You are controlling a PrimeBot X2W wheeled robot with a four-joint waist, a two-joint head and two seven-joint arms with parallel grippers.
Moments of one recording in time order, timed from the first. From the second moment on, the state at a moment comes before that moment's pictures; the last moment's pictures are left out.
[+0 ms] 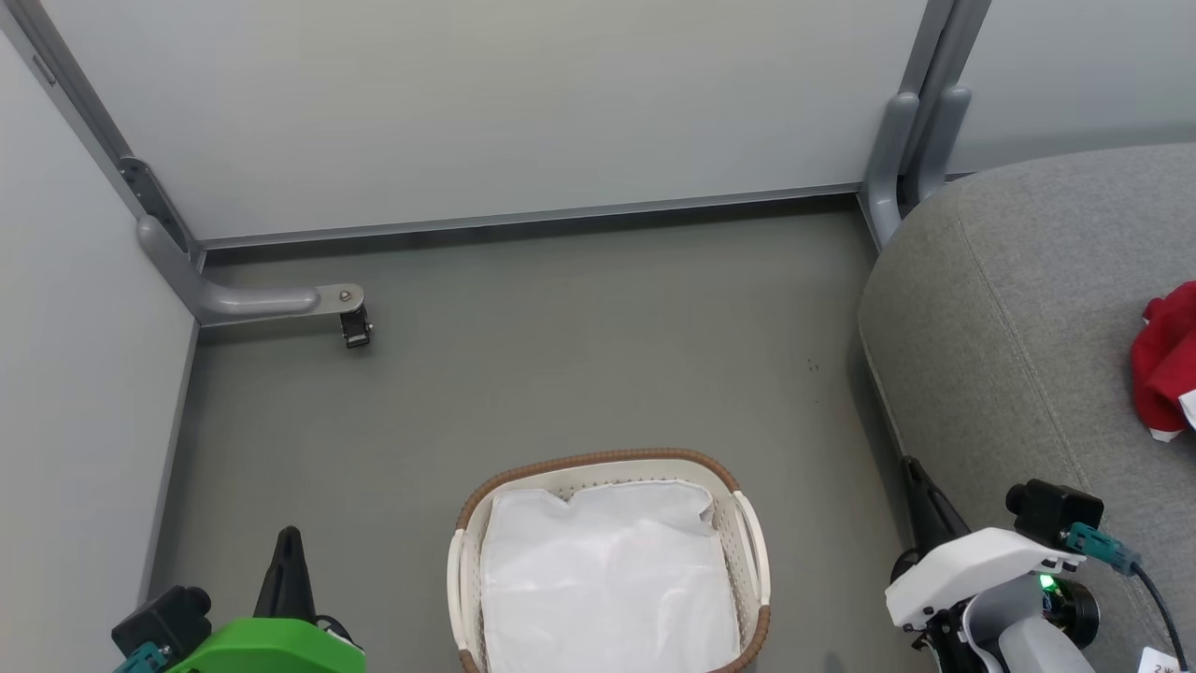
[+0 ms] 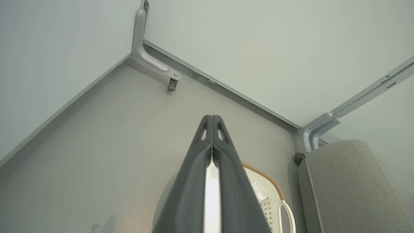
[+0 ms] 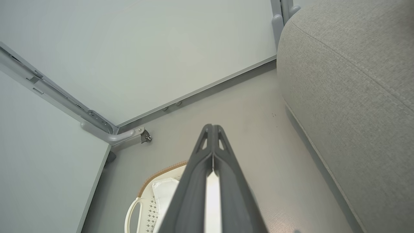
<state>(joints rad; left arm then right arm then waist) -0.02 0.04 0.01 0.40 -0.61 -0.09 -0.16 -0.15 -0.04 0.06 0.45 0.53 0.13 -0.16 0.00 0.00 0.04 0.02</state>
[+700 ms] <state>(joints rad) -0.04 0.04 0.04 0.36 -0.89 -0.10 -0.09 -0.14 -0.04 0.01 0.39 0.84 0.13 -0.08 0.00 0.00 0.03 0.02</state>
